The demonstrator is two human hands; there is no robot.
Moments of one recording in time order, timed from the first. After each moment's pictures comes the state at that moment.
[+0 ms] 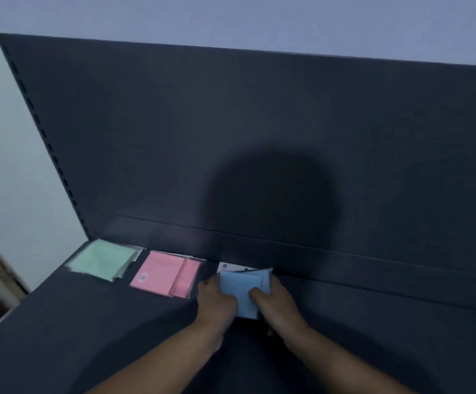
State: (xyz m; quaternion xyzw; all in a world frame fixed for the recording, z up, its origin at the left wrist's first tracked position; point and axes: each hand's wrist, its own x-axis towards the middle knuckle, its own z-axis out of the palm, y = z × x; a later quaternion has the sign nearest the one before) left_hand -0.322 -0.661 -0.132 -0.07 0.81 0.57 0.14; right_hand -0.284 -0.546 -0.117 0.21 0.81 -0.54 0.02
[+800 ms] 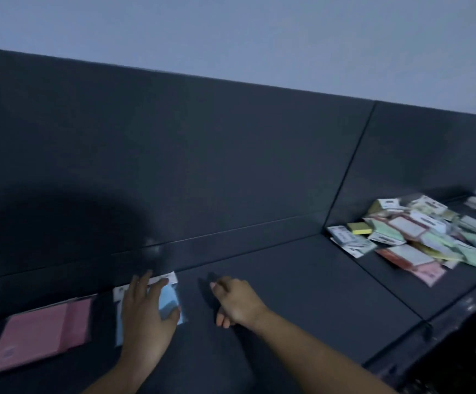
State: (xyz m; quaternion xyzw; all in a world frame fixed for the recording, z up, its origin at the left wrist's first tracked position) left_hand -0.312 -0.659 -0.131 0.30 0.88 0.37 -0.01; right_hand -0.212 -0.520 -0.091 0.32 0.84 -0.44 0.02
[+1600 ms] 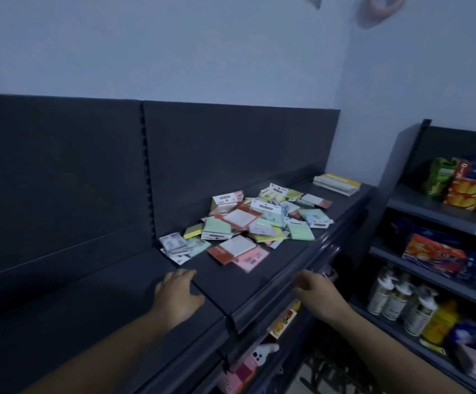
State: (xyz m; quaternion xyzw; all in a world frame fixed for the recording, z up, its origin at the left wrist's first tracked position) left_hand -0.025 -0.335 -0.071 0.56 0.80 0.18 0.12; right_hand 0.234 -0.250 -0.046 0.55 0.78 -0.24 -0.15
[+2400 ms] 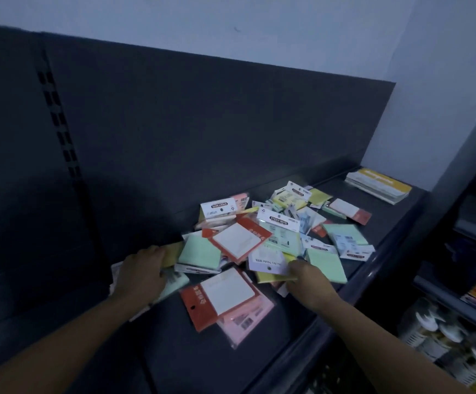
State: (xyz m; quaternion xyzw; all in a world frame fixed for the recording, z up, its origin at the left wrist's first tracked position) left_hand -0.118 -0.134 -0.118 0.54 0.83 0.15 0.00; right_hand 0.171 -0.004 -0.092 0.51 0.84 -0.16 -0.05
